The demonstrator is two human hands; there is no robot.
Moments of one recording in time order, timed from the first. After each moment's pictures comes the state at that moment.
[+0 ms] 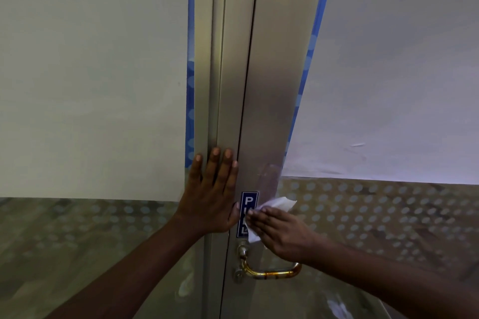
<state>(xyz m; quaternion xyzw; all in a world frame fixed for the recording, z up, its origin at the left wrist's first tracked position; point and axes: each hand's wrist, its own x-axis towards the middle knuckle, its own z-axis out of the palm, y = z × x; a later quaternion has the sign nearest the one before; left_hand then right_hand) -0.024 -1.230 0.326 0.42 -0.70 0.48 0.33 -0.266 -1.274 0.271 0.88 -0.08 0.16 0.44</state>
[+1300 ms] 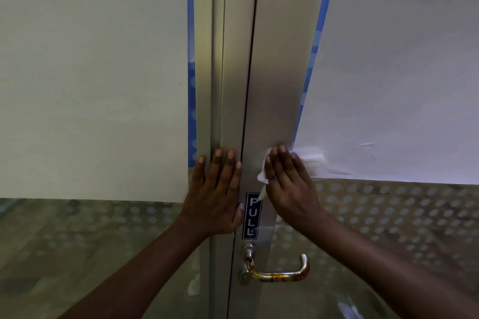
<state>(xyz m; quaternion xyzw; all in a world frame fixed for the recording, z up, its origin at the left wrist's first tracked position) -0.024 -1.232 0.324 0.42 -0.69 0.48 0.34 -0.230 -1.280 0.348 0.76 -0.24 0.39 0.46</state>
